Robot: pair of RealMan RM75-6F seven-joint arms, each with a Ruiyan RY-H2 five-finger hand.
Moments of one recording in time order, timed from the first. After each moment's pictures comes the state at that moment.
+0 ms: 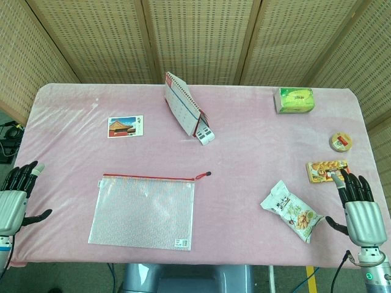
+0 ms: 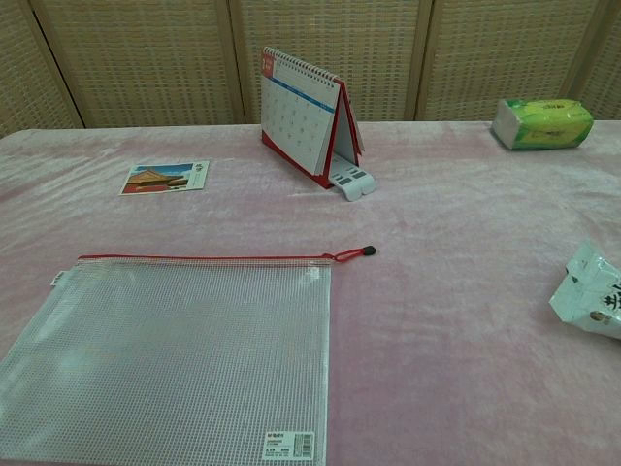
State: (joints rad) left arm -0.15 -1.10 -0.01 -1.66 1.49 1.46 0.04; right arm 0.08 -1.17 0.07 -1.56 -1.55 1.53 -0.09
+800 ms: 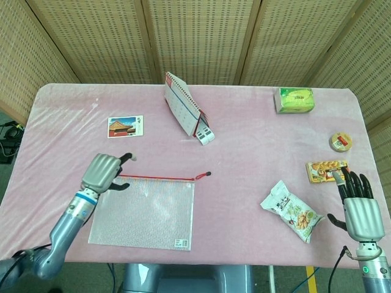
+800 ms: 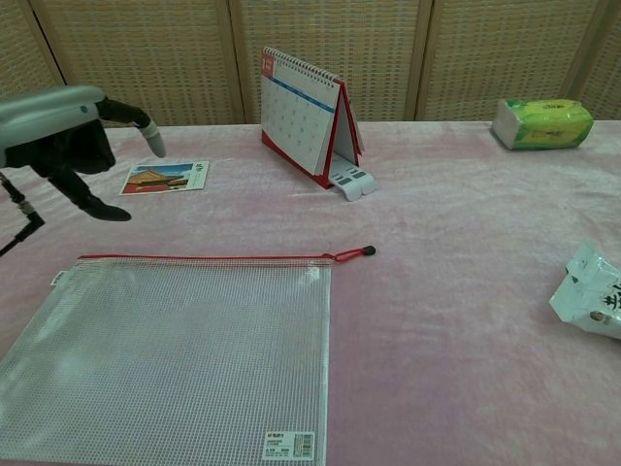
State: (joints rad) left arm -0.59 -1.39 -0.24 -1.67 1.22 1.00 0.36; right arm 0.10 -1.20 0.09 -1.53 -1.48 1.48 -0.16
